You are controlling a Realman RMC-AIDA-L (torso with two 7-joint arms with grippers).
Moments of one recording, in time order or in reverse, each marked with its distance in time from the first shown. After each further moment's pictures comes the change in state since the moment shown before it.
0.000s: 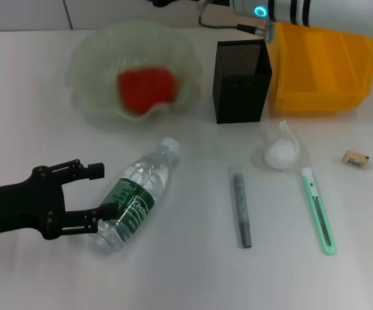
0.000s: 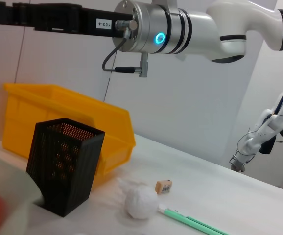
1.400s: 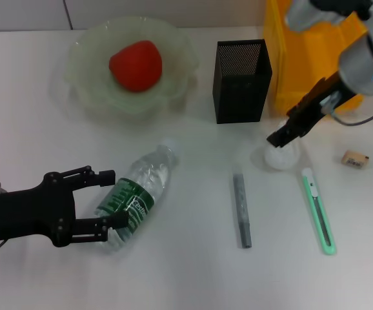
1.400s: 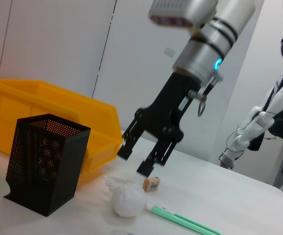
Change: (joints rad) left arm 0.003 -0.017 0.026 -0.001 0.003 0.001 0.012; right arm -0.257 -0.008 -0.127 -0.807 -1.291 -0.647 1.113
